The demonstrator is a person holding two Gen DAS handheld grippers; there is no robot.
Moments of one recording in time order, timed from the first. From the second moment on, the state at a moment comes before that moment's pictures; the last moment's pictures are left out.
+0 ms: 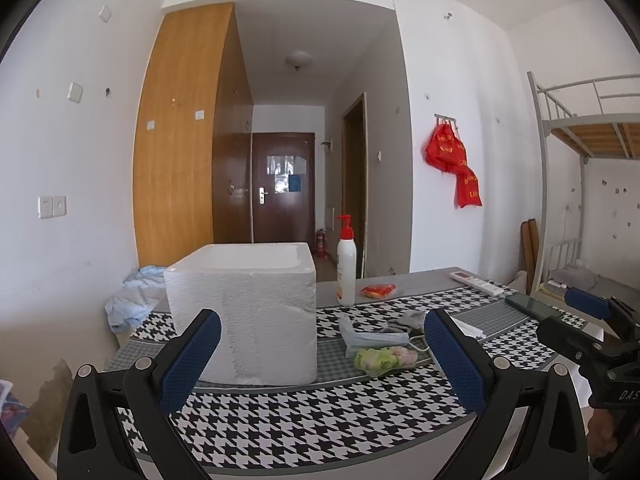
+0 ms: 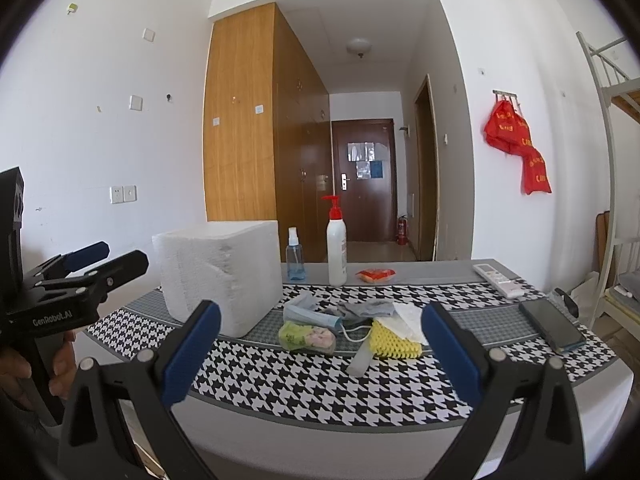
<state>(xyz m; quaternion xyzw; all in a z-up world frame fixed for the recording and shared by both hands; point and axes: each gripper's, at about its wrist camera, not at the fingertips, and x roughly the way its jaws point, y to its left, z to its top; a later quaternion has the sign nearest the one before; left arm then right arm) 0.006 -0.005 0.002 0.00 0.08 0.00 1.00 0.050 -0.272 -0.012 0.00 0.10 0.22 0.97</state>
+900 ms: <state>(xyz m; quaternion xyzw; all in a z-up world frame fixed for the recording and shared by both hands) 0.062 -0.032 -0.007 0.01 0.13 -0.06 0.99 0.104 -0.282 -0.024 -0.01 0.15 0.20 0.97</state>
